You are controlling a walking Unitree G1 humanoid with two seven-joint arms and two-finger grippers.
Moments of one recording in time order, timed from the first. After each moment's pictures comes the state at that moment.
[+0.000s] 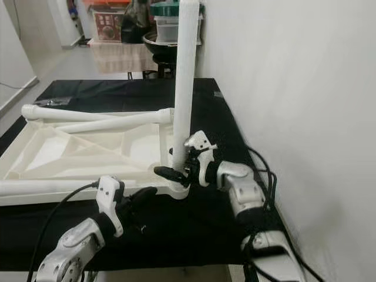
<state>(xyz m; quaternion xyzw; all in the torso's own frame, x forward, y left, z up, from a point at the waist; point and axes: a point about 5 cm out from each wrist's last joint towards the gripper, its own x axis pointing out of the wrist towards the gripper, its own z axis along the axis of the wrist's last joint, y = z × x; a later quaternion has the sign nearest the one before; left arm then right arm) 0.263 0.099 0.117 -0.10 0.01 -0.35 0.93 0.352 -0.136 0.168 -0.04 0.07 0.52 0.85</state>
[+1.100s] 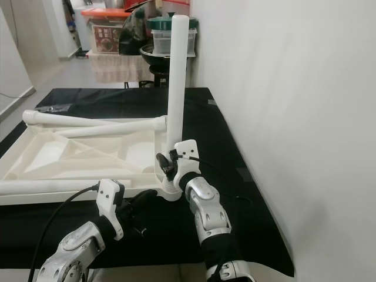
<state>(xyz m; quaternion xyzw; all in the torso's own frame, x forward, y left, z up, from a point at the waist) 0.259 0.100 0.113 -0.10 0.01 -0.35 0.93 0.339 -0.081 0.135 0.01 0.05 0.20 0.98</state>
